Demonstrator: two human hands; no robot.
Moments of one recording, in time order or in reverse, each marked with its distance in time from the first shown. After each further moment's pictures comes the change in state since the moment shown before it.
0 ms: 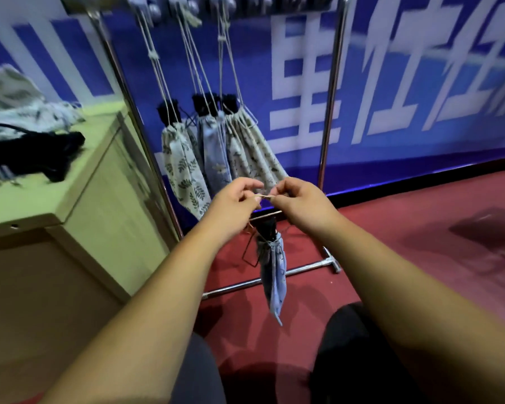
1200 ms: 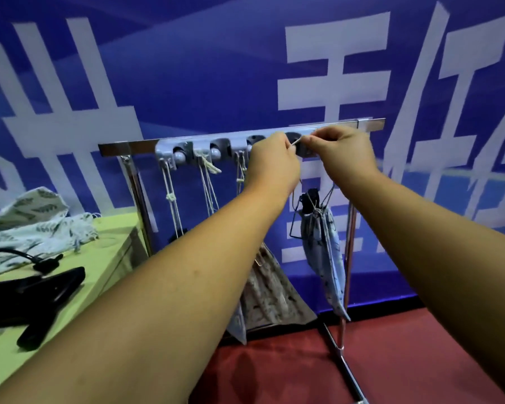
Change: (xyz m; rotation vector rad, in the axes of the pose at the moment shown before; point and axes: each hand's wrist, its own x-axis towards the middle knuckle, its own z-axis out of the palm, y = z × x) left_hand 0.250 0.229 -0.037 0.307 0.494 0.279; right_hand 0.242 -0.204 -0.130 -0.012 0.406 -0.449
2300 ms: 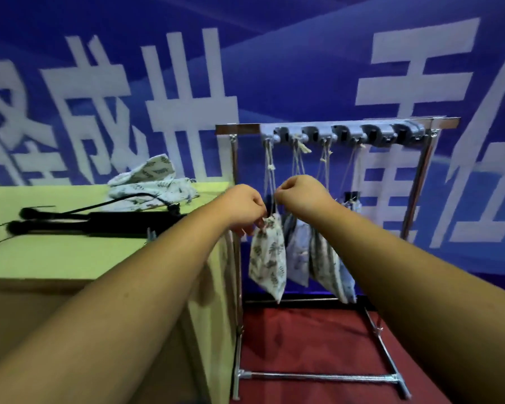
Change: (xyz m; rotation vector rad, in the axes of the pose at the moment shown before) left_hand -0.138 -0.104 -0.236 0.228 -0.517 -0.394; right_hand -0.173 -0.114 0.143 -0.303 -0.536 0.178
